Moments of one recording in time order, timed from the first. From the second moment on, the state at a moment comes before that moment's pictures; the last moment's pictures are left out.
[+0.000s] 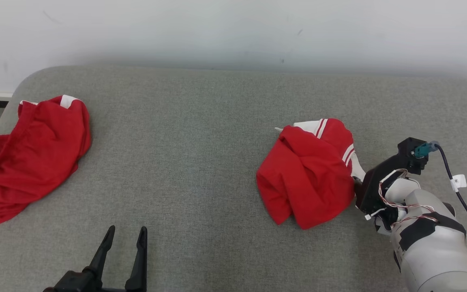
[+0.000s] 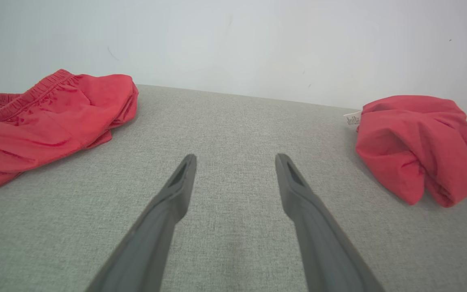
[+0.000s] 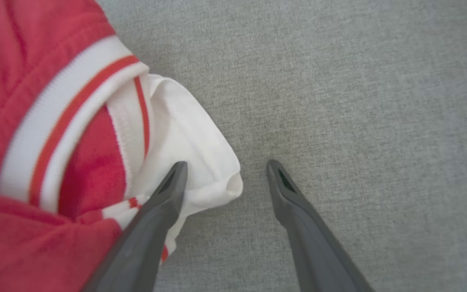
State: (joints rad) left arm -0.02 0.13 -0.12 0.18 -0.28 -0.13 -0.26; right arm -0.88 -0.05 -0.54 1.28 -0.18 0.13 0.31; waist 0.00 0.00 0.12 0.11
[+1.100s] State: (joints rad) left arm 0.01 0.11 -0.10 0.19 -0.28 -0.13 -0.26; right arm -1.25 -0.05 0.42 0.79 0.42 0.13 0.17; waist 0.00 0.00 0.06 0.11
